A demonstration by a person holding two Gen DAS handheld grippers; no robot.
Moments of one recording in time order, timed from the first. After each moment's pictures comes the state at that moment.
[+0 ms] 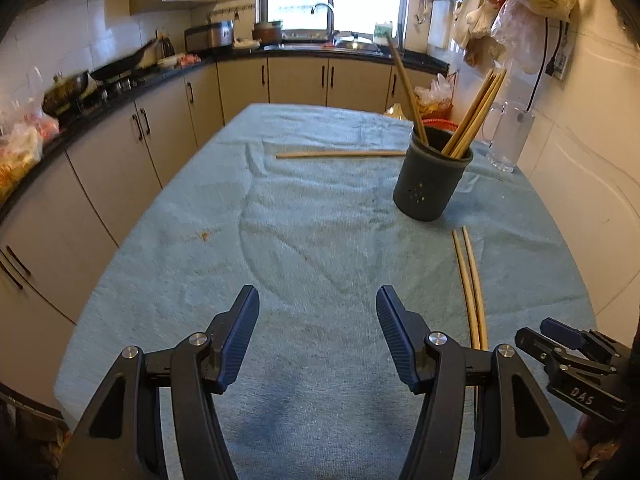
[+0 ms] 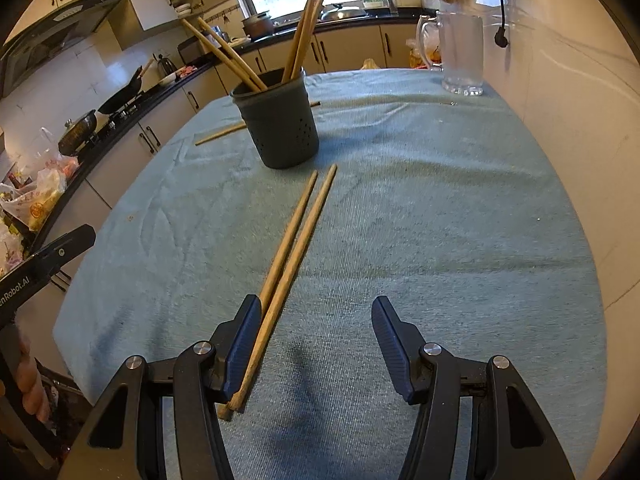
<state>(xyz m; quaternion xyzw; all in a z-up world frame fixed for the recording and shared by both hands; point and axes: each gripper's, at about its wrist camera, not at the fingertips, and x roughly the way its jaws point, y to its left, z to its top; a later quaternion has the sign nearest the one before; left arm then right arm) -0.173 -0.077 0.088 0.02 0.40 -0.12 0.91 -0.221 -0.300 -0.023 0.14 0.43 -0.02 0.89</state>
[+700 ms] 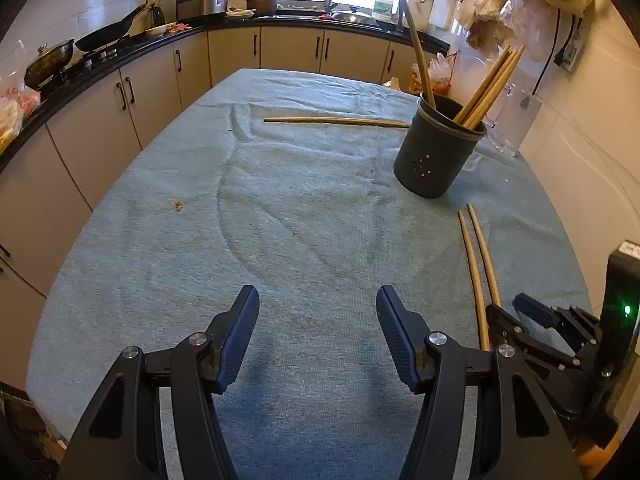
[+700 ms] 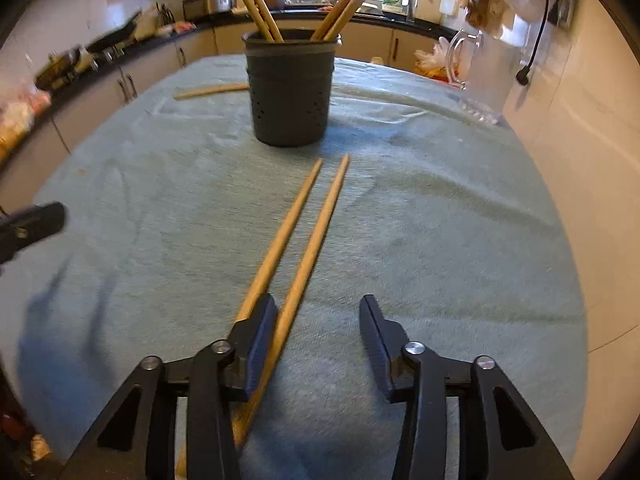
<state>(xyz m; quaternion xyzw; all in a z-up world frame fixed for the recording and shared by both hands) -0.154 -0.081 0.060 0.01 0.44 -0.14 0.89 -0.171 -0.265 -0.046 0.01 0.46 -0.07 0.89</state>
